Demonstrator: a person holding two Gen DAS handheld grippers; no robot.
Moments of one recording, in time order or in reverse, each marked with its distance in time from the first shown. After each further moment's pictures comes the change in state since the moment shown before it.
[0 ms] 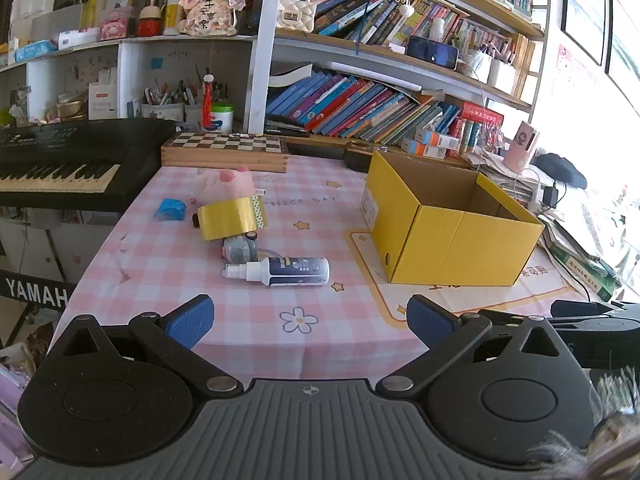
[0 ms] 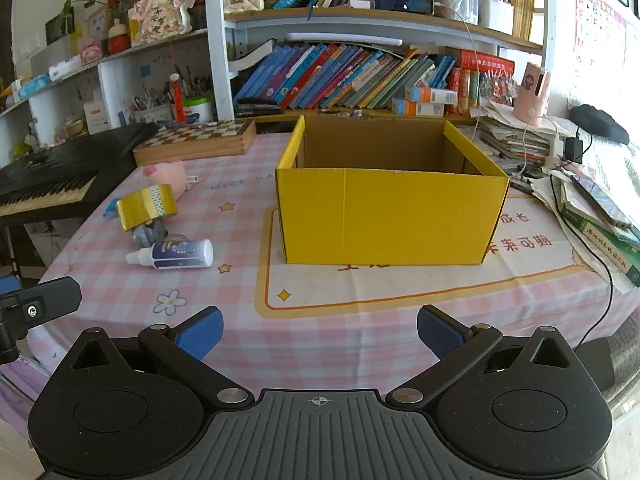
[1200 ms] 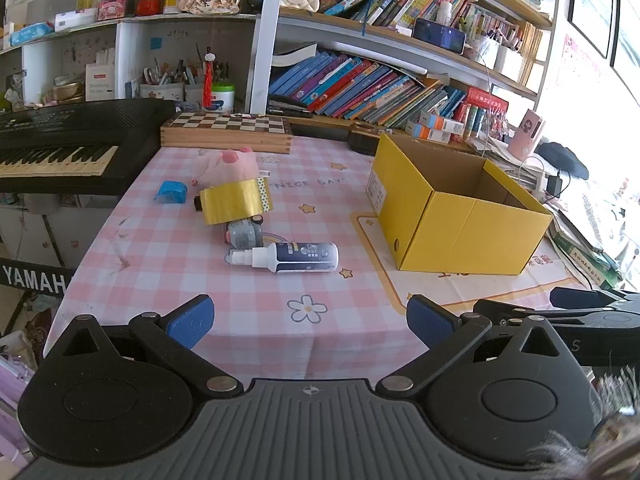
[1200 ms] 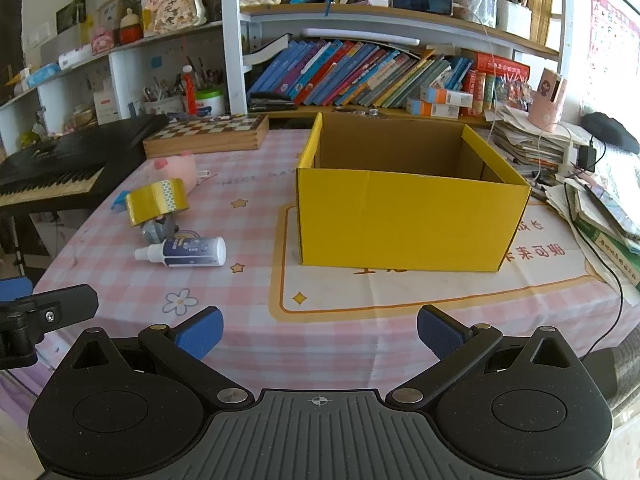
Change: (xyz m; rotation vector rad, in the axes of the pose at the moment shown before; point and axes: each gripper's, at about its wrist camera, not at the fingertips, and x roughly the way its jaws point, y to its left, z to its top) left arm 0.017 0.008 0.002 -0.014 0.065 -0.006; right arm 0.008 0.014 0.007 -0.038 0.012 0.018
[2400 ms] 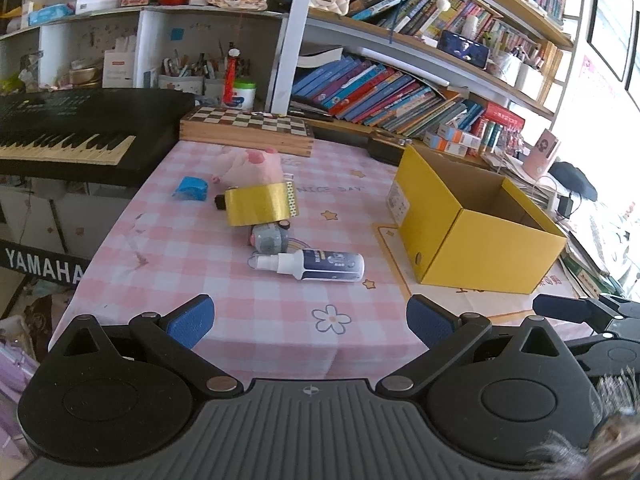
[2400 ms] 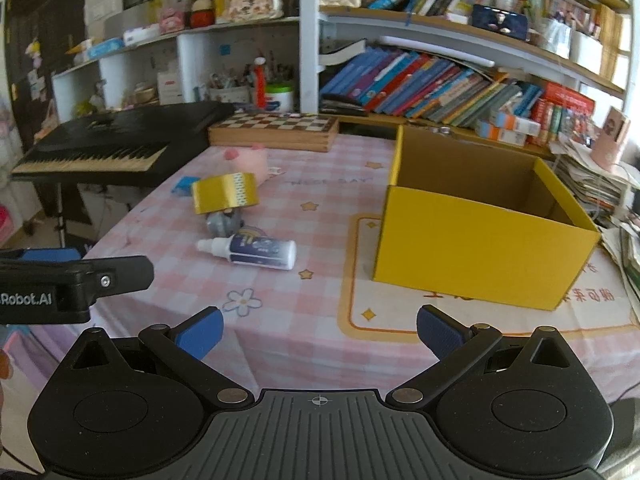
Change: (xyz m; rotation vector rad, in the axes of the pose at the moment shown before) left arm 0.009 0.033 0.007 -0.071 -0.001 0.009; right arm 0.005 0.038 0.008 -0.148 -0.005 0.155
